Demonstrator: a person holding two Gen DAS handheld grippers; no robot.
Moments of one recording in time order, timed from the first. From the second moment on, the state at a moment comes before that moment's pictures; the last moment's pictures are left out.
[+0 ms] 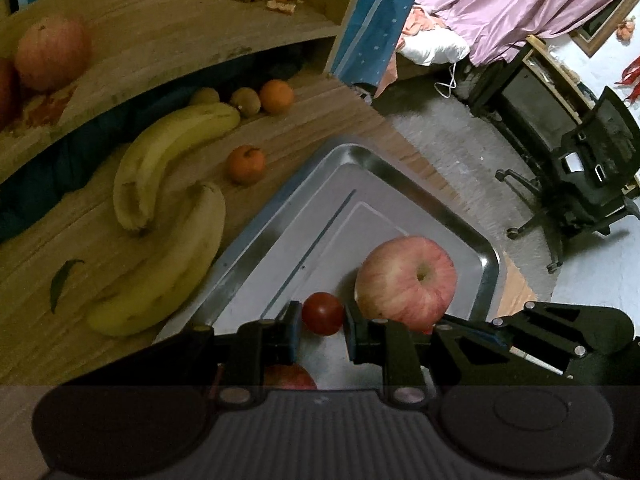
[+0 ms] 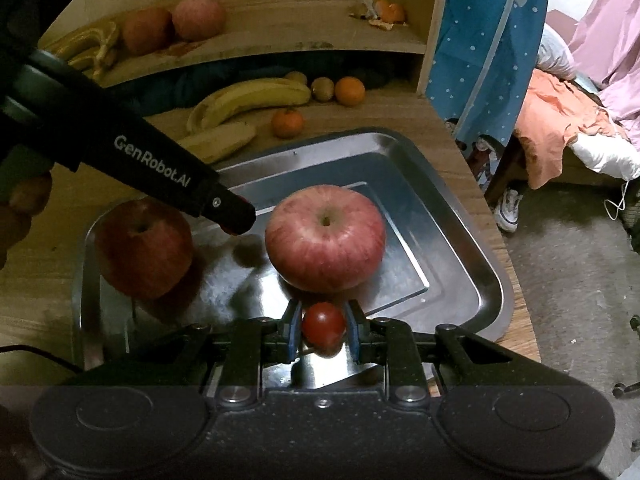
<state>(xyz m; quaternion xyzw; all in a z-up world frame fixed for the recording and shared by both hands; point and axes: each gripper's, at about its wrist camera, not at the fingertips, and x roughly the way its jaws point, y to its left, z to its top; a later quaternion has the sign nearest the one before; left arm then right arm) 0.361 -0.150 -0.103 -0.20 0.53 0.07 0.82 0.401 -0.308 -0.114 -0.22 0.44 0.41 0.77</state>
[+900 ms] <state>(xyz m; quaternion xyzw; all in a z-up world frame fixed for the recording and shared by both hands) 0.349 -0.150 -0.076 -0.18 0.50 0.07 0.84 0.384 -0.316 -0.096 -0.21 0.43 0.37 0.80</state>
